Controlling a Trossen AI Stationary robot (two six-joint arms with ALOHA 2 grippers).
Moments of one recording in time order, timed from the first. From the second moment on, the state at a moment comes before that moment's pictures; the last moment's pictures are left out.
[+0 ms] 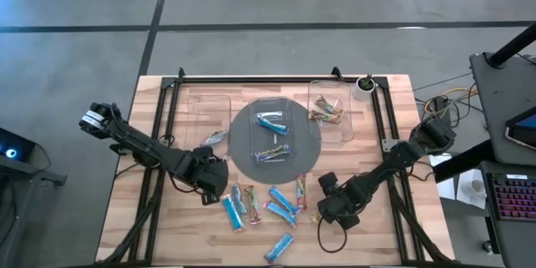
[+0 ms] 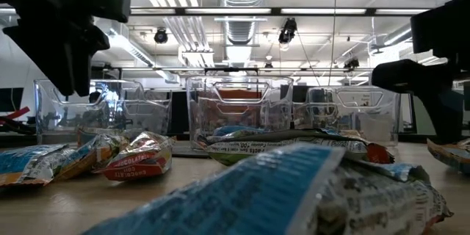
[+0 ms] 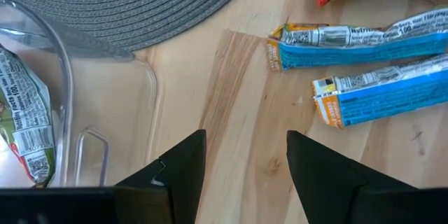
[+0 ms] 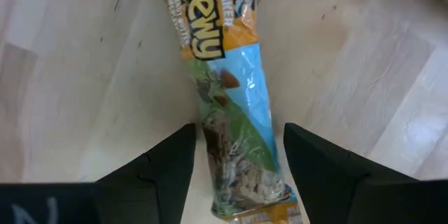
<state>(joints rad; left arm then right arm) -0.44 1.39 0.95 -0.90 -0.23 -0.65 0.60 1.71 0.93 -0.64 0.07 0.19</state>
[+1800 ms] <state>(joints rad) -0.68 1.39 0.68 -0.21 -0.25 -0.29 0.30 1.22 0.92 -0.65 0.13 0.84</state>
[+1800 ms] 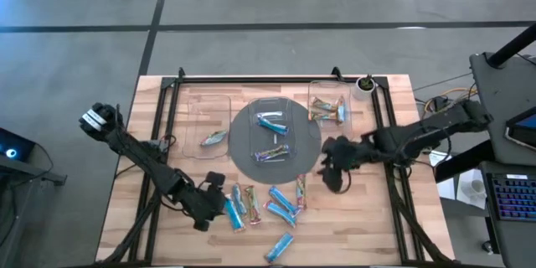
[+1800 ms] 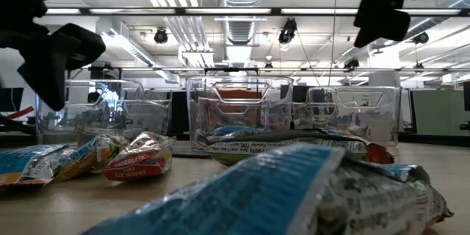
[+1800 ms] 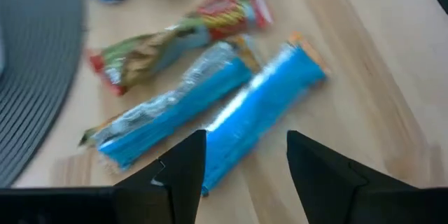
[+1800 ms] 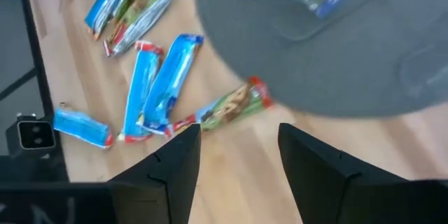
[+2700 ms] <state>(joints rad) -0.54 1.56 0.70 -0.11 -0.07 0.10 0.37 1.37 0.99 -0.65 0.17 0.99</state>
